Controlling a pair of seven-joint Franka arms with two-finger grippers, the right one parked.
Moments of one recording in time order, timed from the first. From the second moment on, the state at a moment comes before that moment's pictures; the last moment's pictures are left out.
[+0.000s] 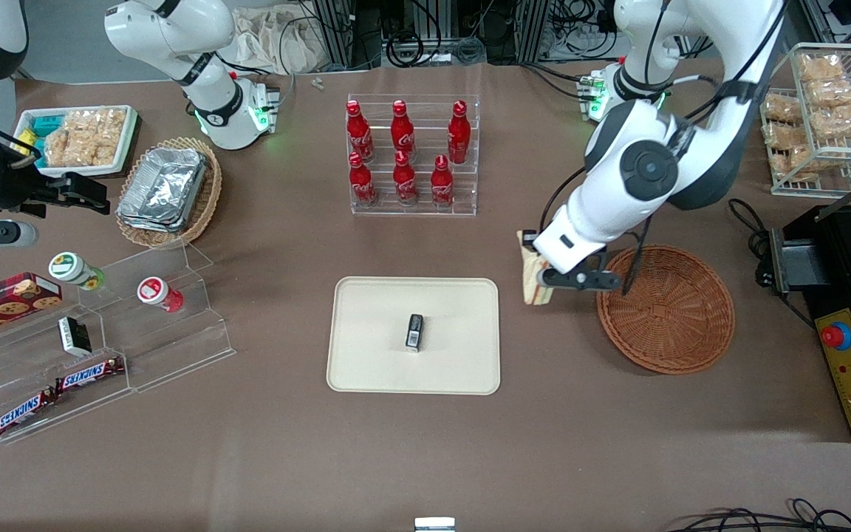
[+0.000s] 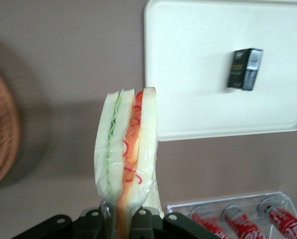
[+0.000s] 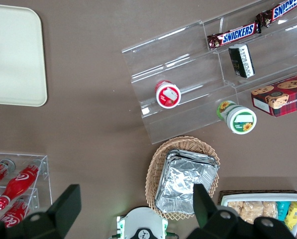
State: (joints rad) arm -0.09 0.29 -0.45 -1.81 -0.09 2.07 -0.41
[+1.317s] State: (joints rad) arm -0.23 0.79 -0.45 -1.46 0.26 2.23 -0.65
